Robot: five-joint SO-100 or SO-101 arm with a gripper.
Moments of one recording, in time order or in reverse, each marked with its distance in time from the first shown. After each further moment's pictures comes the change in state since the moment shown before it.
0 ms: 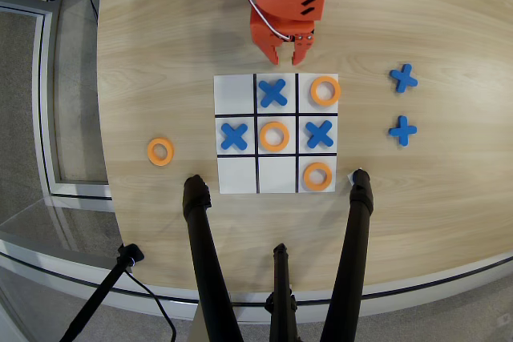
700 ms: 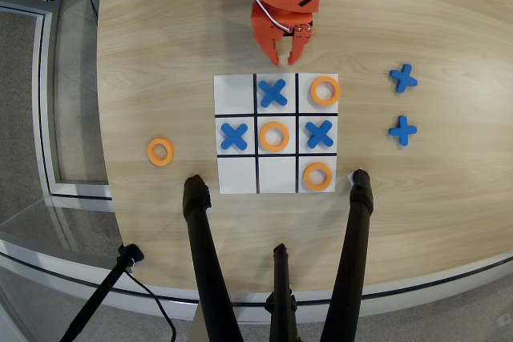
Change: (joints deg) arm 0.5 25.0 11.7 7.7 -1.4
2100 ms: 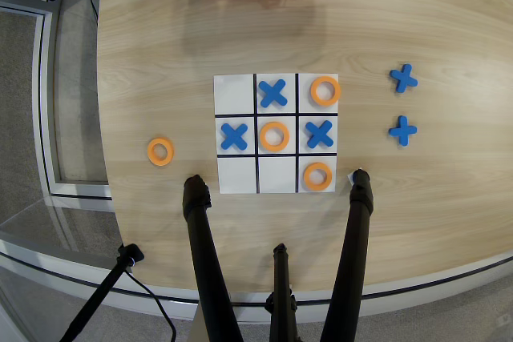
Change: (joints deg) arm 93.7 1.1 0.0 6.2 0.0
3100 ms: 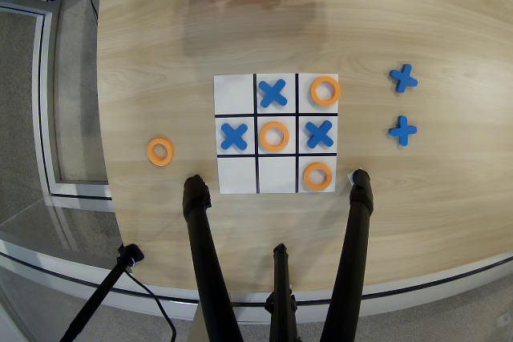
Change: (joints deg) arm -2.9 0.0 0.0 0.0 0.0
